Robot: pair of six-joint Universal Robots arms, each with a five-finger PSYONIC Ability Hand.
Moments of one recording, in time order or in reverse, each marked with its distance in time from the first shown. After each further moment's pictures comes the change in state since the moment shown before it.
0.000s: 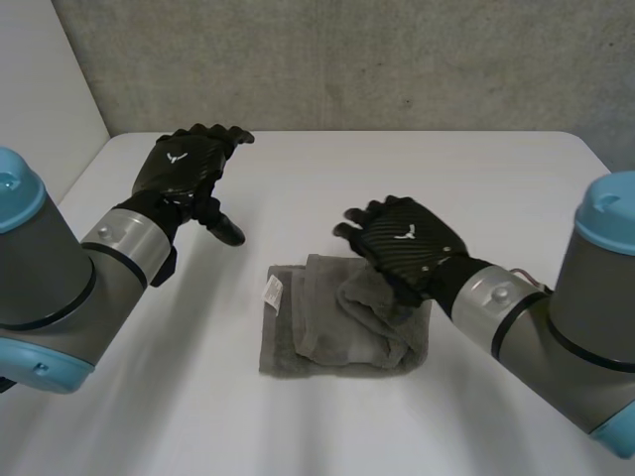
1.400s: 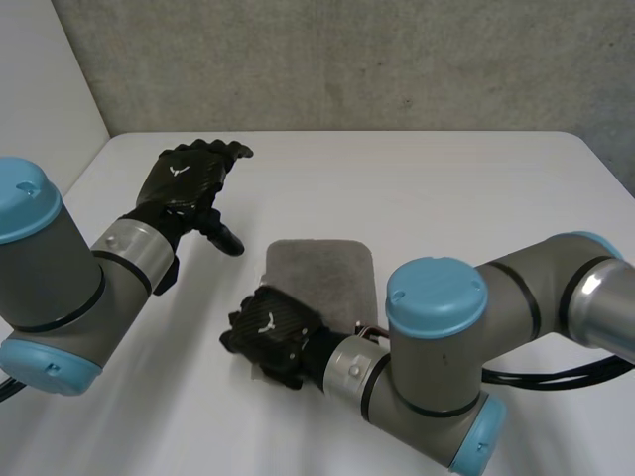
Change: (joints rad) left arm 0.008 -0.040 -0.007 0.008 -0.008 -0.003; right arm 0.301 0.390 -0.224 -0.095 -0.119 -0.121; left_hand 0.000 0.000 0.000 0.000 0.000; right_hand 1.079 1.014 1.082 1.086 1.077
